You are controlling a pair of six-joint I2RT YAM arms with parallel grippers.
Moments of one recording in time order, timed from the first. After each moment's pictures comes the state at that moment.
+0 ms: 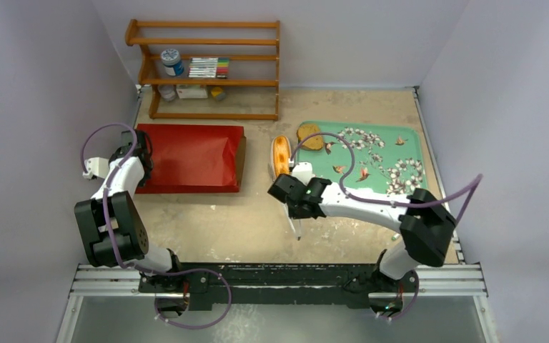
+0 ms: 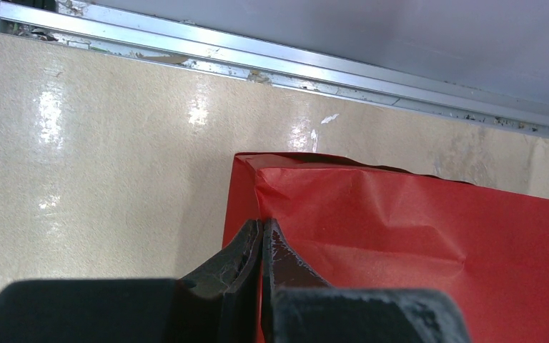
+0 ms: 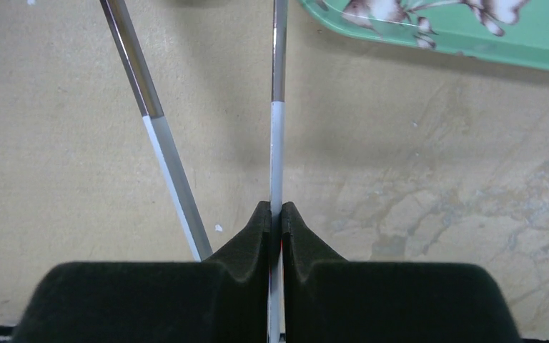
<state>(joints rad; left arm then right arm) 0.28 1.48 0.94 -0.60 -0.70 -1.39 1.04 1.53 1.04 -0.77 0.48 0.92</state>
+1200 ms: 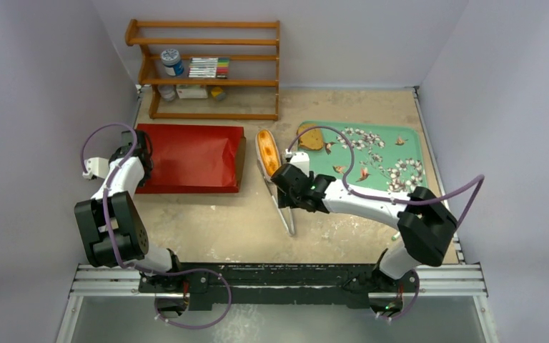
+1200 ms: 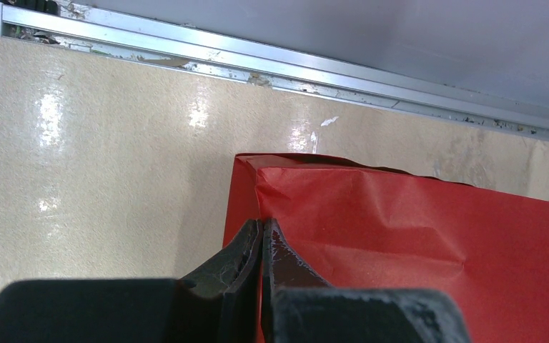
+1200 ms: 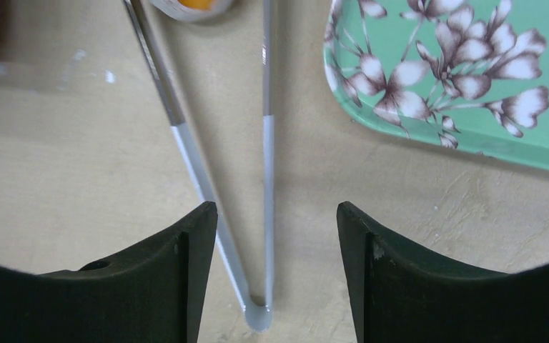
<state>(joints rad) 0.28 1.48 0.93 -0.60 -0.70 -1.39 0.96 1.58 1.01 -0.52 0.45 0.75</state>
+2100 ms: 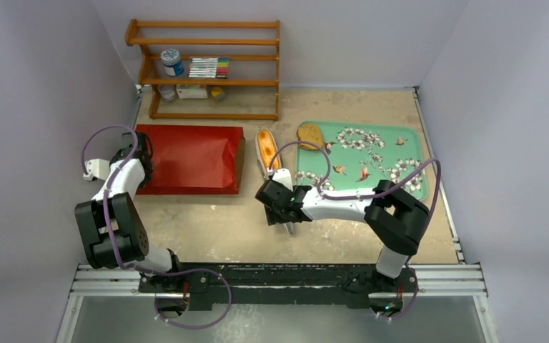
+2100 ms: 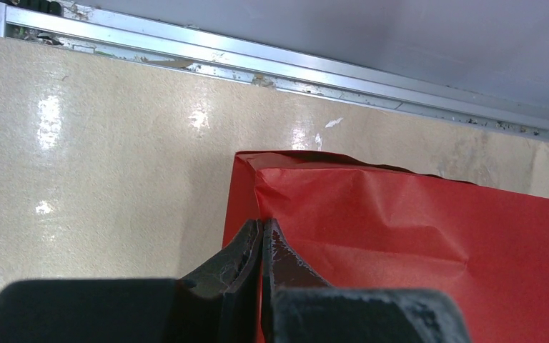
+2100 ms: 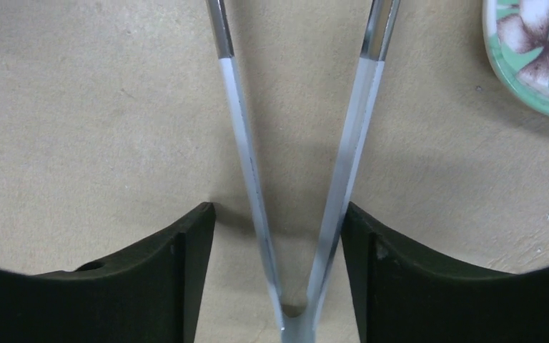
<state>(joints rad) 0.28 1.47 0.91 -0.58 -0.71 -1.38 1.06 1.74 1.01 -0.45 0.40 0.75</state>
